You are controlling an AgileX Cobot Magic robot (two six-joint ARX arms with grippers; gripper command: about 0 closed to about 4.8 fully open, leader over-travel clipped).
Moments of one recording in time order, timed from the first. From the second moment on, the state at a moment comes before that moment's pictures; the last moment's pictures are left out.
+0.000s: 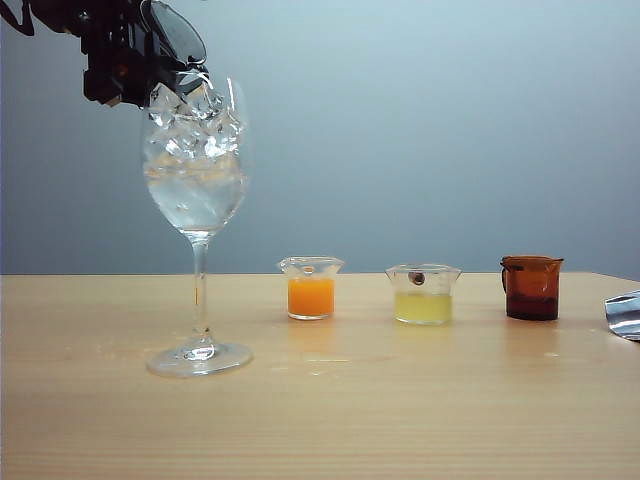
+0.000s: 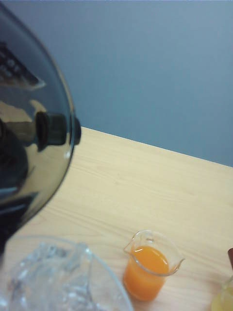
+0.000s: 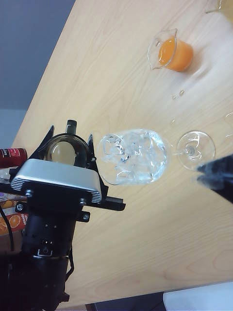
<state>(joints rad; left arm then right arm) -0.55 1.10 0.80 0.01 -0.14 1.13 0.71 0.80 0.84 -0.28 -0.31 -0.05</state>
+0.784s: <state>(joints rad) -0.58 1.09 0.80 0.01 -0.14 1.22 0.71 0.80 0.84 -0.28 -0.31 -0.05</state>
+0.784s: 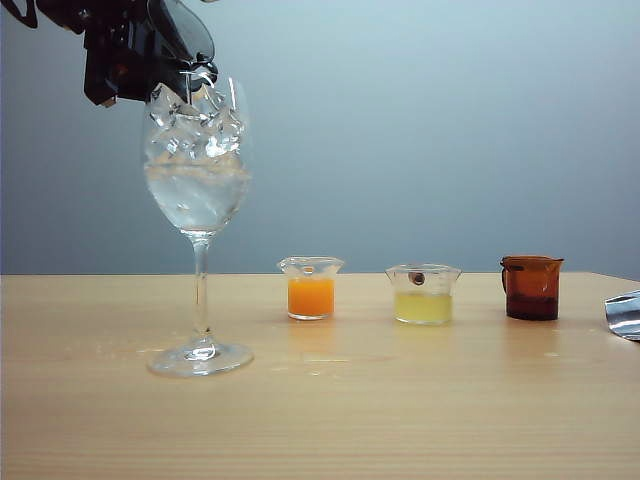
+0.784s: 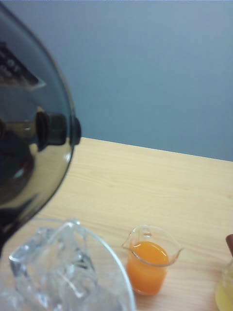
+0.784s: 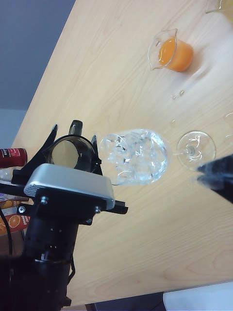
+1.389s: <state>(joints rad) -0.59 1.09 0.80 0.01 -0.17 1.31 0.71 0.80 0.84 -0.28 -0.31 -0.05</state>
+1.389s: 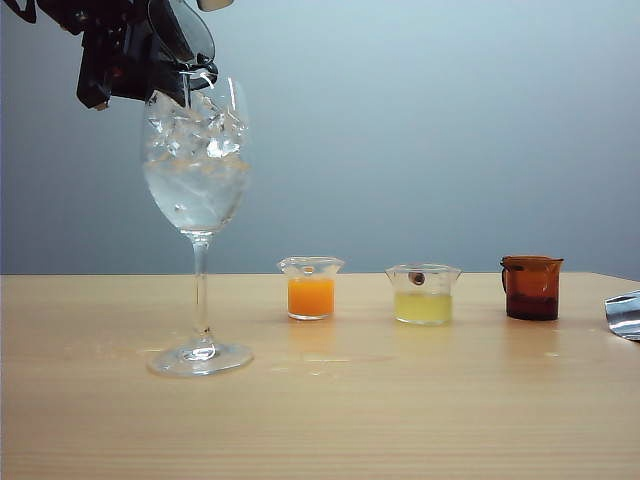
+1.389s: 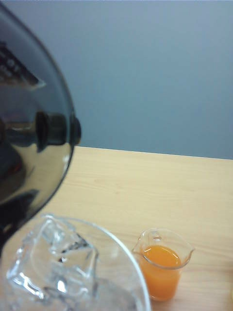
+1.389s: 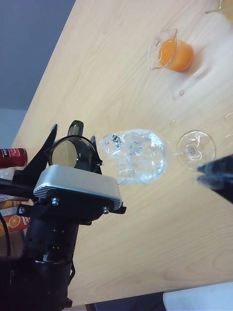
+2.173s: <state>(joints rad) -0.59 1.07 0.80 0.00 -0.18 1.40 0.71 0.80 0.84 -0.28 -0.31 -0.05</state>
